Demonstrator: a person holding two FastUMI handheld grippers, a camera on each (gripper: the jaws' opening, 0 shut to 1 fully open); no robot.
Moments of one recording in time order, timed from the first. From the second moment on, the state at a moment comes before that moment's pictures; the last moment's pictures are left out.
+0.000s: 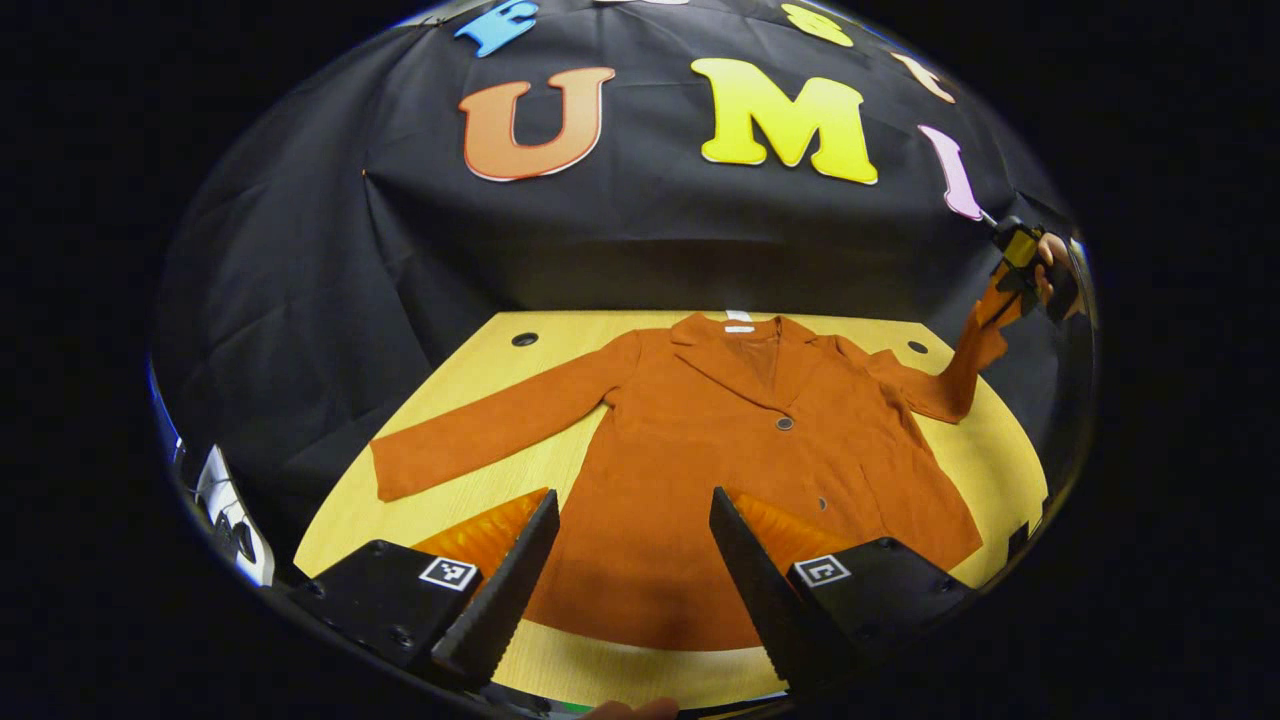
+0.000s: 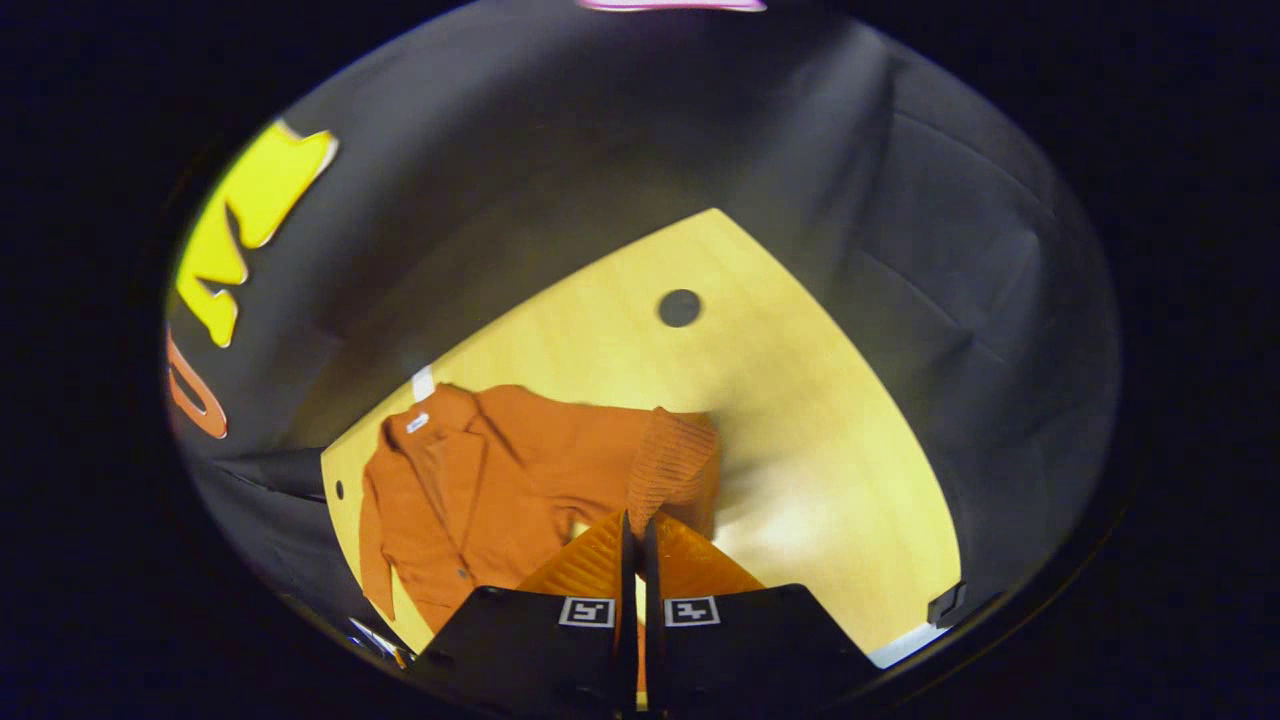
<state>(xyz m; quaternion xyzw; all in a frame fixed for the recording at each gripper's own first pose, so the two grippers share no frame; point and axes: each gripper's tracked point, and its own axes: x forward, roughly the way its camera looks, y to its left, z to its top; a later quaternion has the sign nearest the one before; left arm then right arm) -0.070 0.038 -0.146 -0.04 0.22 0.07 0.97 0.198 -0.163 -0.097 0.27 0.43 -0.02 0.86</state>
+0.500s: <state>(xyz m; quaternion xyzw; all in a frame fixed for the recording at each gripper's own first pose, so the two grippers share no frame) -0.088 0.090 -0.175 -0.09 0.24 0.05 0.96 0.226 0.155 -0.045 0.17 0.43 0.17 0.87</state>
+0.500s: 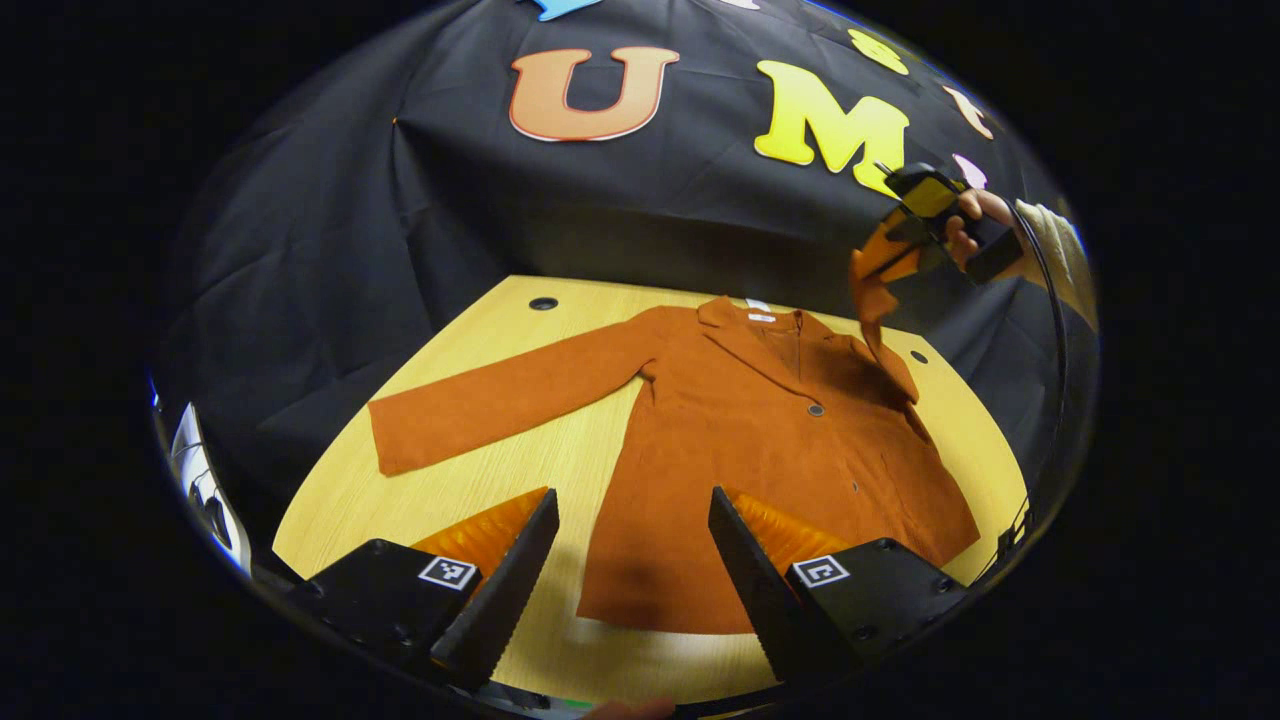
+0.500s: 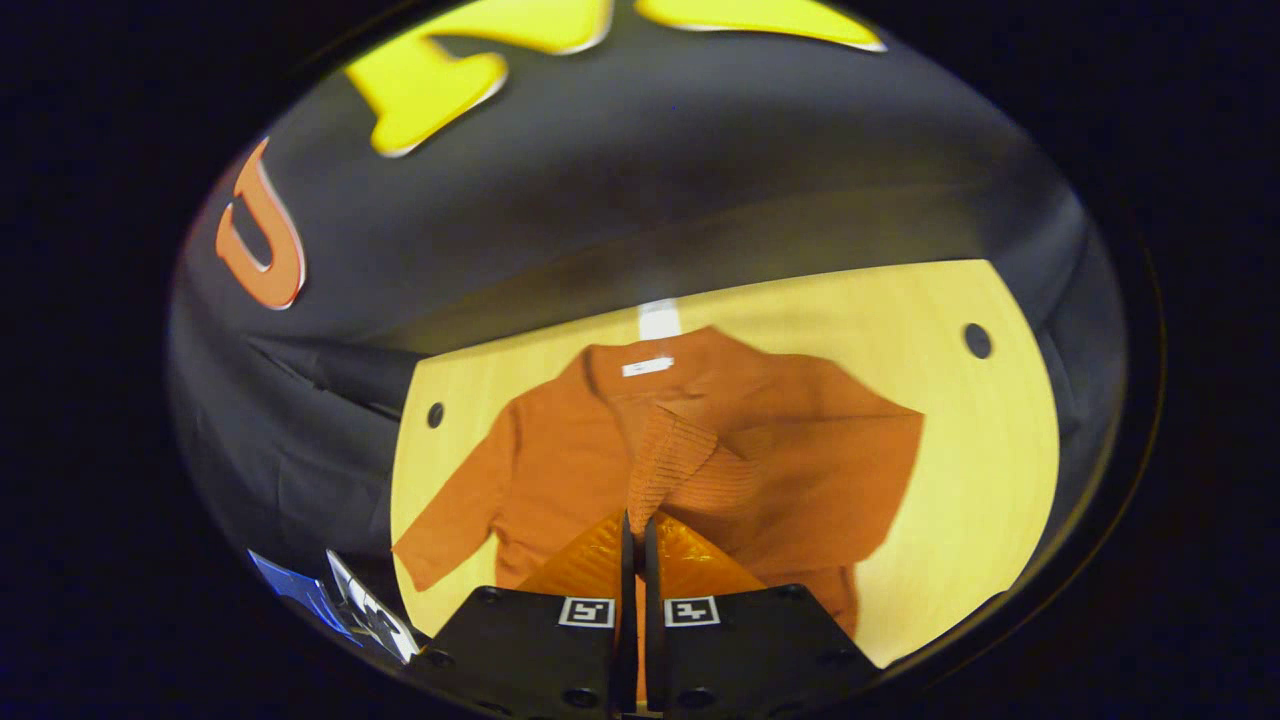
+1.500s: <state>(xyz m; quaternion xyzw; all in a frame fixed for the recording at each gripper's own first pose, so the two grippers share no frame) -0.133 0.146 -0.204 -0.12 0.27 0.11 0.95 0.250 0.335 -0.113 0.22 0.48 0.21 0.82</state>
